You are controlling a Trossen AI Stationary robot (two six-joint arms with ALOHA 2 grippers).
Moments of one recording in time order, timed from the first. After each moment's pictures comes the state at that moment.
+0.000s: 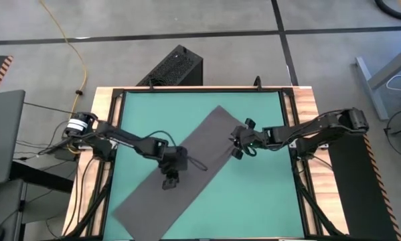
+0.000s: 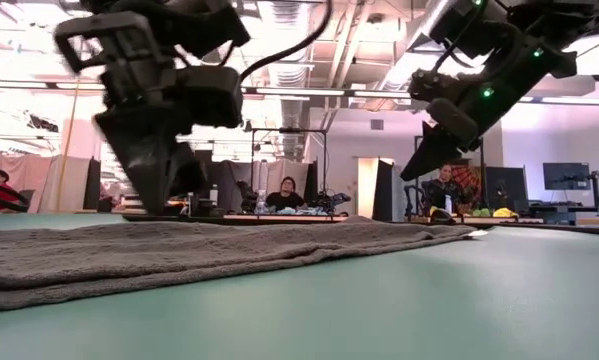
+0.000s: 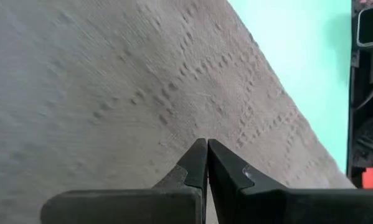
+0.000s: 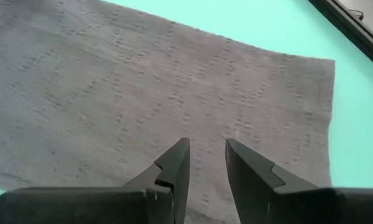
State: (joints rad) left arm -0.13 1.65 0.88 -0.24 0.43 -0.36; right arm 0.02 1.27 0.58 -0.07 0.42 0.26
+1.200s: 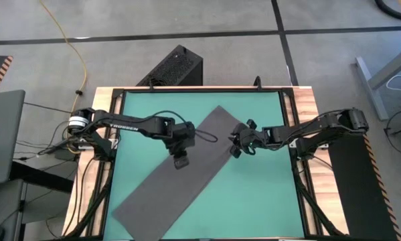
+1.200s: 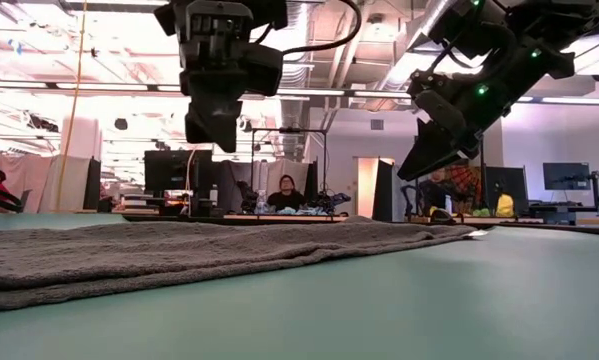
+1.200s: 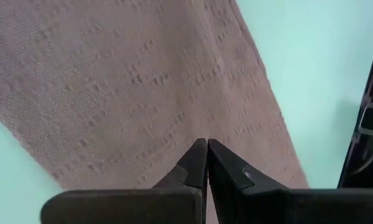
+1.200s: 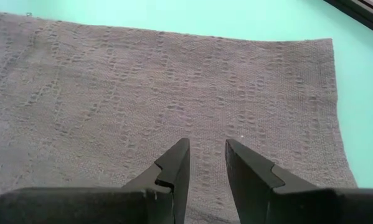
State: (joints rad) left arm 0.06 1.65 1.19 -0.65 0.32 -0.40; right arm 0.01 1.27 0.58 -0.06 0.42 0.44
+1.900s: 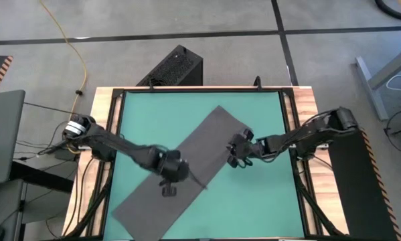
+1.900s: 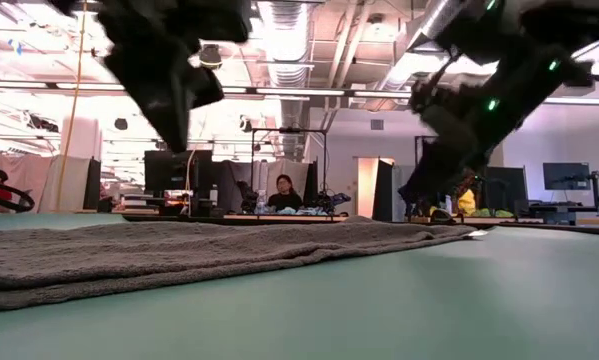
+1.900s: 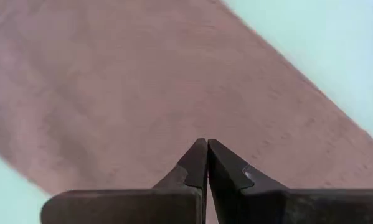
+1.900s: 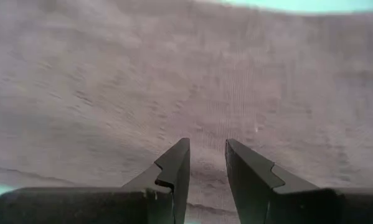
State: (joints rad) left arm -0.32 1.65 1.18 -0.66 -0.05 -0.28; right arm 0.15 1.43 0.58 0.01 0.50 0.53
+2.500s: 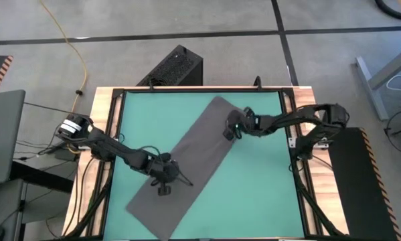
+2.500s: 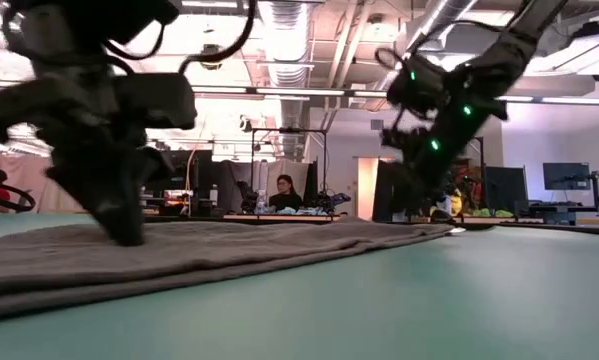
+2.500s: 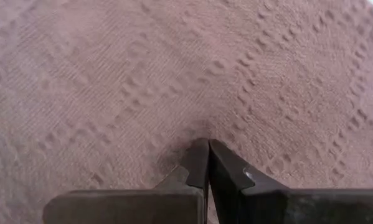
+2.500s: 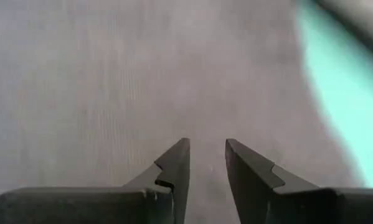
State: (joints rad) left arm -0.34 1.59 0.72 -0.15 -0.10 -0.46; right arm -0.24 1.53 0.67 0.02 0.47 0.28
